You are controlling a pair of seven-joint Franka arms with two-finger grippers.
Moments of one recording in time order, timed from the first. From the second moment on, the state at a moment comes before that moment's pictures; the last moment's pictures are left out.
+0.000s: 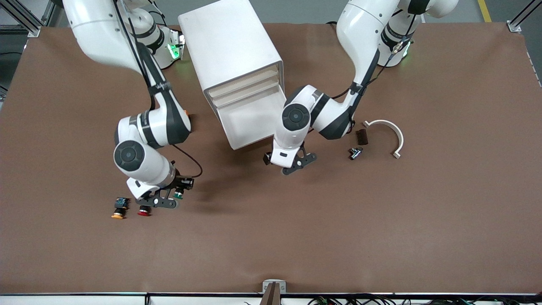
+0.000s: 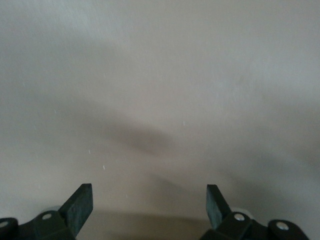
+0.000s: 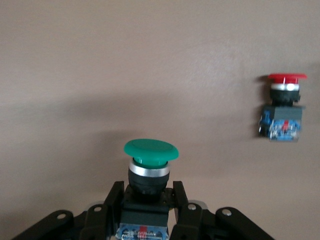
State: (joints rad) left arm -0.83 0.71 0.08 -1.50 -0.19 2.23 -1.14; right arm 0.38 0.62 -0.12 -1.60 0.09 2.19 0.32
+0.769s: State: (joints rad) left arm -0.96 0.72 0.07 -1.52 -0.19 2.23 -1.22; right arm 0.31 0.78 -0.12 -1.51 0.08 2.25 0.19
